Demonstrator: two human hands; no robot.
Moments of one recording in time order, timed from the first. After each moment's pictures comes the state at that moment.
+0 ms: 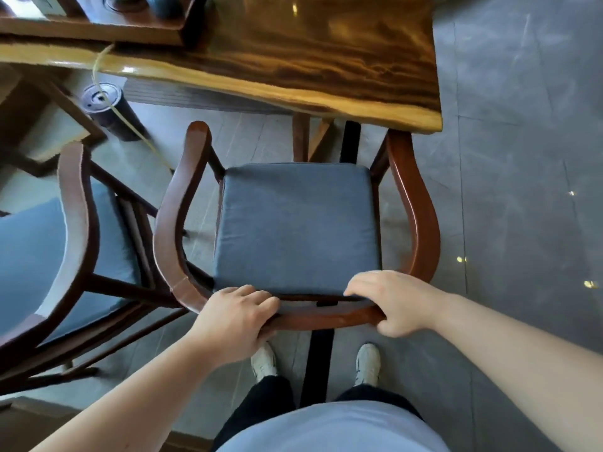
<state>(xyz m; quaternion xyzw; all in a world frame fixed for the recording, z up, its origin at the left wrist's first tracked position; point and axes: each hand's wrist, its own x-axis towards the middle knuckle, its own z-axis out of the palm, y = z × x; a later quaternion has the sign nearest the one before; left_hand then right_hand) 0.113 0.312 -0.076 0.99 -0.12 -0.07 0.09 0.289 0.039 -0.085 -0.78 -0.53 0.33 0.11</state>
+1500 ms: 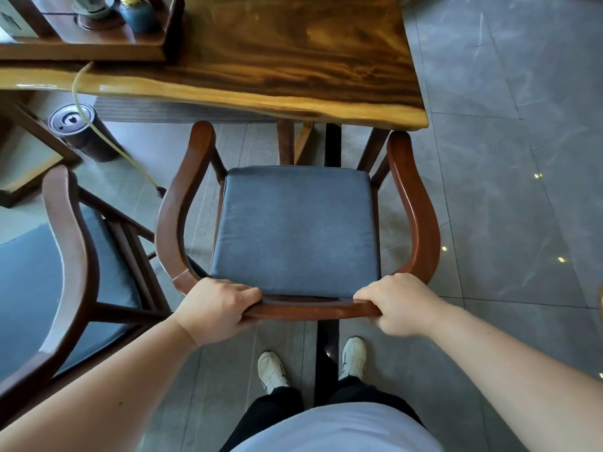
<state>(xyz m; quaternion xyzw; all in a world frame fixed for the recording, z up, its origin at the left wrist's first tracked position) 0.132 0.391 -0.080 0.97 -0.22 -0.02 0.13 0.245 0.075 -0.054 -0.86 -0.42 0.30 0.00</state>
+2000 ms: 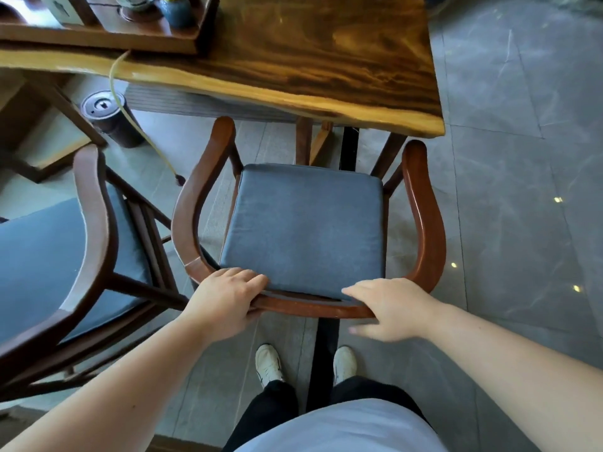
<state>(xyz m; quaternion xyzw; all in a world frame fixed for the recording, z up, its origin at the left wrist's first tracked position) 0.103 0.366 -0.070 0.99 -0.08 -0.09 0.10 0.232 0.078 -0.053 -0.83 -0.45 0.32 -0.01</state>
